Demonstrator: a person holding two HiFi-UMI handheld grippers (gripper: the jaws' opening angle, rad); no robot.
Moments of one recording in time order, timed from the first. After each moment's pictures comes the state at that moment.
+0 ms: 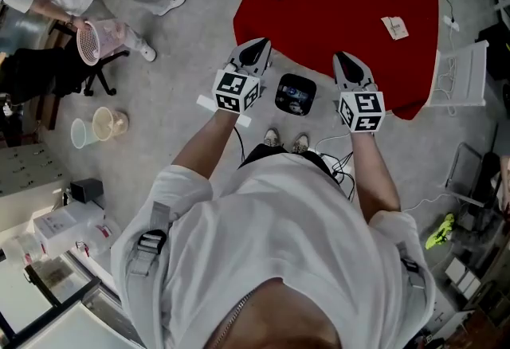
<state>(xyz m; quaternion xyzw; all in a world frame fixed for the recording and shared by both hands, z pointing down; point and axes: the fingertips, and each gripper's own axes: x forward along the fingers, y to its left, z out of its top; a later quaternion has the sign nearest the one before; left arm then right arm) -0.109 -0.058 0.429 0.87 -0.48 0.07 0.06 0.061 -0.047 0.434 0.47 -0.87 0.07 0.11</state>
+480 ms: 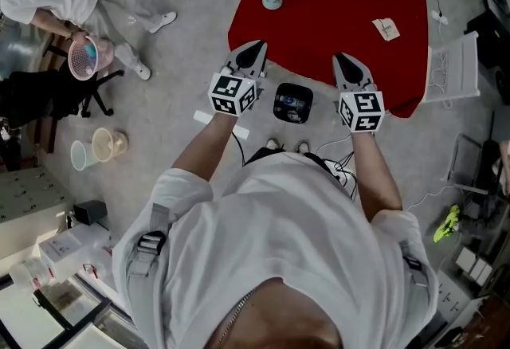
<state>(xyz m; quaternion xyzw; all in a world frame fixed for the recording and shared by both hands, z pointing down) -0.115 -0.078 0.409 0.89 -0.45 0.03 0.06 0.062 -0.057 0.418 0.51 -0.85 0.06 0.11</state>
